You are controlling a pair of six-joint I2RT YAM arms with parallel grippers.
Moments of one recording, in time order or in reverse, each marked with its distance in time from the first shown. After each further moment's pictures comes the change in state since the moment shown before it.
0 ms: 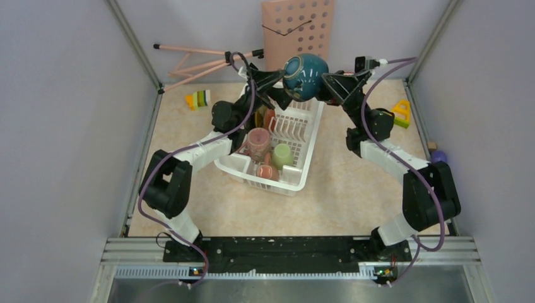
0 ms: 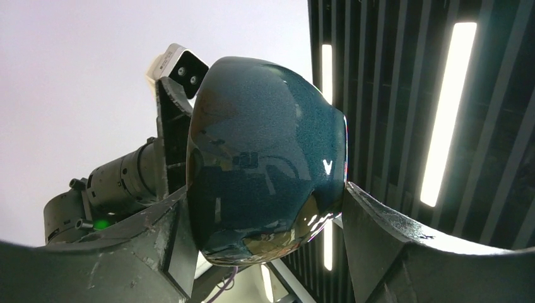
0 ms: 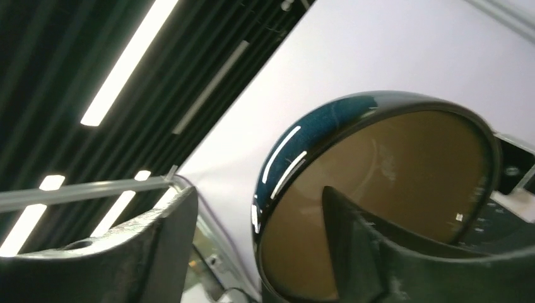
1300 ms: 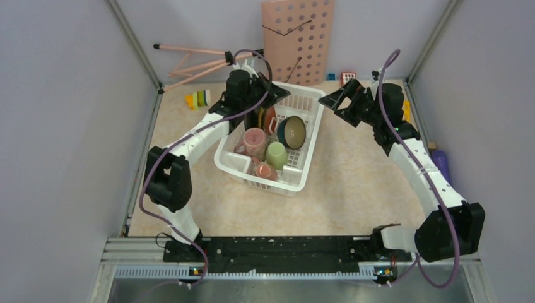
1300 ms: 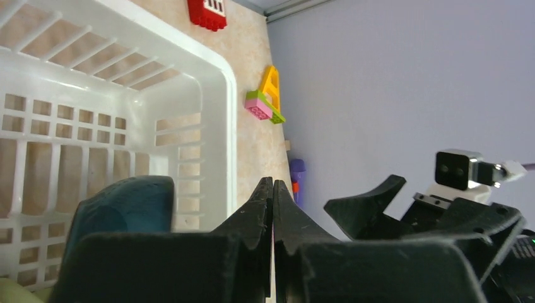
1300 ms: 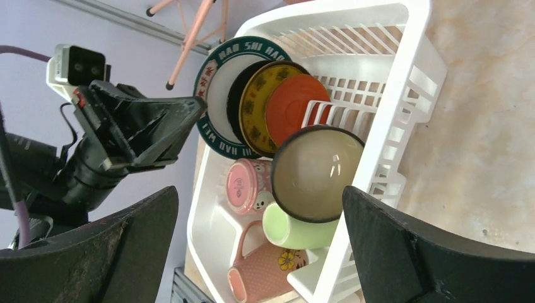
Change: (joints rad) left arm 0.052 0.036 0.292 -1.157 -0.181 1.050; right arm -0.177 -0.260 0.095 -1.662 0.077 -0.948
